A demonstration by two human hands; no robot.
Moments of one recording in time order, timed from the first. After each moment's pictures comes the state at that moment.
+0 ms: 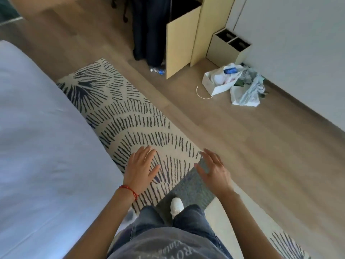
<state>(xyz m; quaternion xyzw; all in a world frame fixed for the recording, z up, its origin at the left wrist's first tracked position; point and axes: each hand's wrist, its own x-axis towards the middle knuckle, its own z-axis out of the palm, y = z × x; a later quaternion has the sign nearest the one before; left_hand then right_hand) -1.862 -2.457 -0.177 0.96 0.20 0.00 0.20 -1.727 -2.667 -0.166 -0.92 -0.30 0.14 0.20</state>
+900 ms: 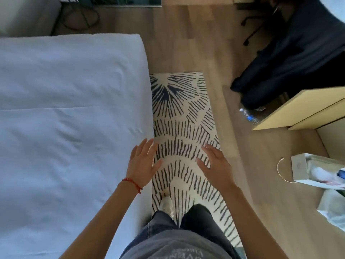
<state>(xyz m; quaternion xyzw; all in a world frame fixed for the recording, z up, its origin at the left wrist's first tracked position) -1.823 -2.105 -0.168 0.84 0.51 0.03 0.20 -1.593 -2.190 -0.166 -0.76 -0.57 0.23 0.19</state>
